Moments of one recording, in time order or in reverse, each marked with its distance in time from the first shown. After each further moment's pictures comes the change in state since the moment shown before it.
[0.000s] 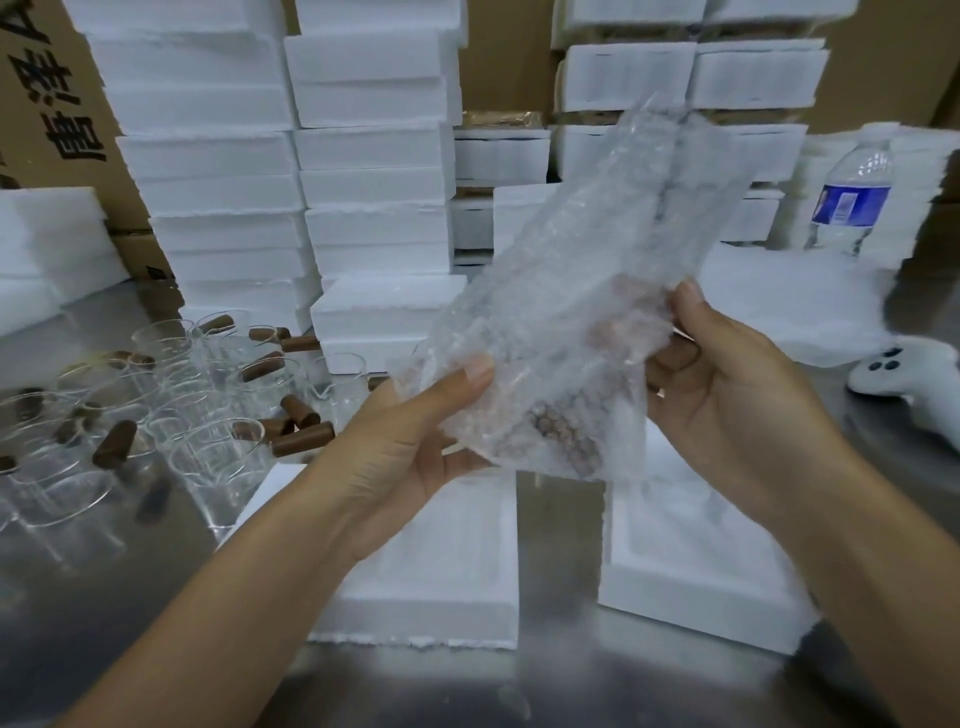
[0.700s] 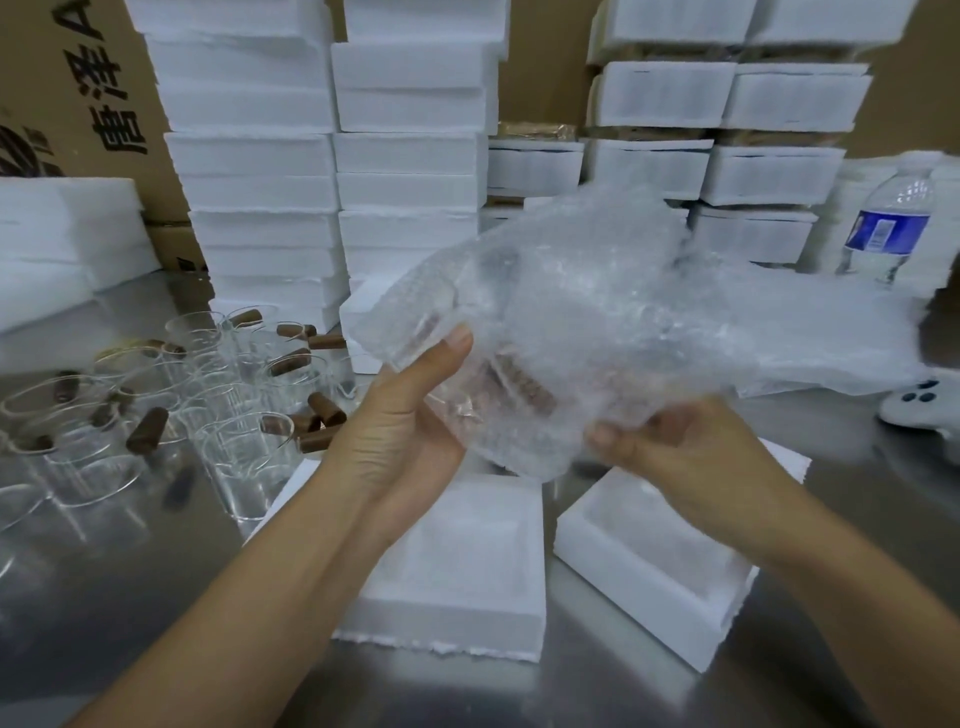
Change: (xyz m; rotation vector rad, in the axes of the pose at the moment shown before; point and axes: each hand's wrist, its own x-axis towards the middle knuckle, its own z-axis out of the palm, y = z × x) left_hand 0.007 0.006 -0.005 -0.308 0.001 0.188; right_hand -0.010 0.016 0.013 -0.695 -0.145 -0.047
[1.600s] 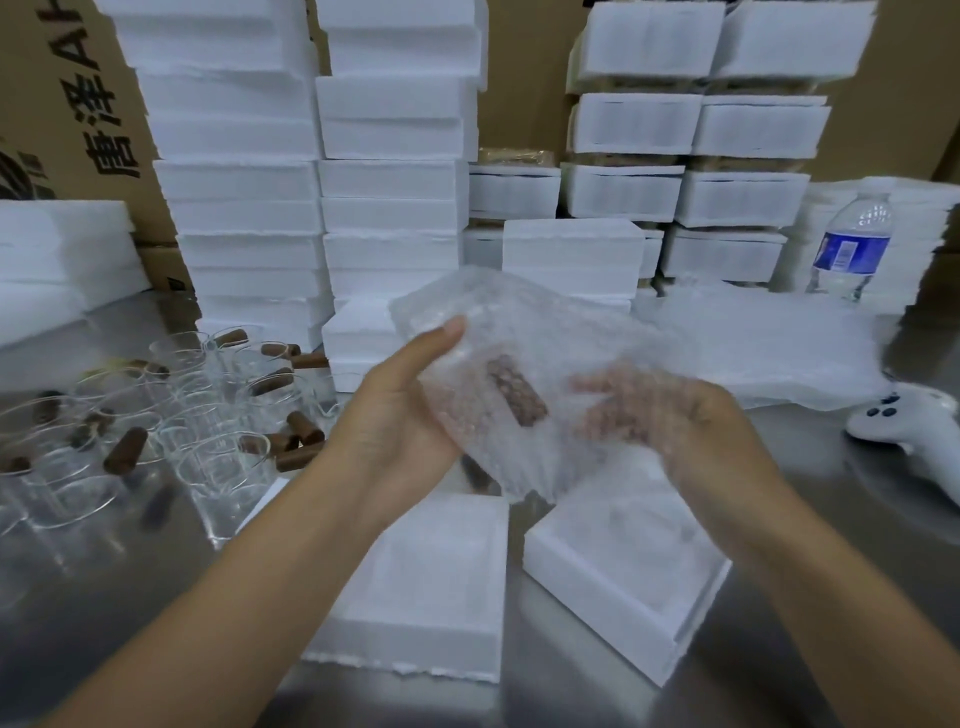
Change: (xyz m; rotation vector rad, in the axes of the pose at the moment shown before) left_hand 0.011 0.000 0.022 0.052 0.048 -0.134; right_hand 0.004 -0.005 -0.016 0.125 0.118 0.109
